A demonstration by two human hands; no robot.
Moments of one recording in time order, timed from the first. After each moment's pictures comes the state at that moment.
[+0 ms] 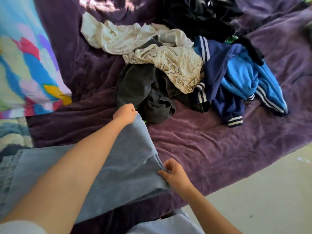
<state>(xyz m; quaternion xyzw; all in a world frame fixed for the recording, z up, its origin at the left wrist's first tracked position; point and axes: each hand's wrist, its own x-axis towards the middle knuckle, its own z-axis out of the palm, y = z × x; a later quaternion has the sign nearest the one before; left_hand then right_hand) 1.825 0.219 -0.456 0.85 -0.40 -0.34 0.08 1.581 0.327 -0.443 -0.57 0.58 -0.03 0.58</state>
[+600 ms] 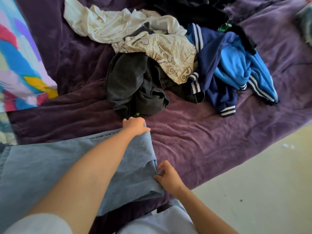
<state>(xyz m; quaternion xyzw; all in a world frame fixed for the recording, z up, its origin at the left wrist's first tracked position) 1.763 0.241 -0.496 0.76 -0.53 -0.36 -0.12 1.567 0.353 -0.470 -0.57 0.59 0.06 0.57</state>
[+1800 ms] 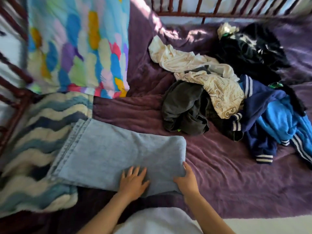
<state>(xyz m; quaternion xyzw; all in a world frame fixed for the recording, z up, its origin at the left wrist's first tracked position) 1.760 0.488 -0.473 0.83 -0.43 -0.35 -0.08 1.619 0.359 -0.410 -0.55 0.60 0.02 0.58</state>
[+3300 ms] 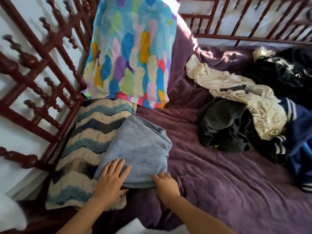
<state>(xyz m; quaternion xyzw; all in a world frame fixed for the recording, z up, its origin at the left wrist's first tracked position) 1.903 0.634 -0.417 0.85 -0.50 -0.12 -0.07 1.770 0.473 -0.442 -0.93 0.19 0.24 0.20</state>
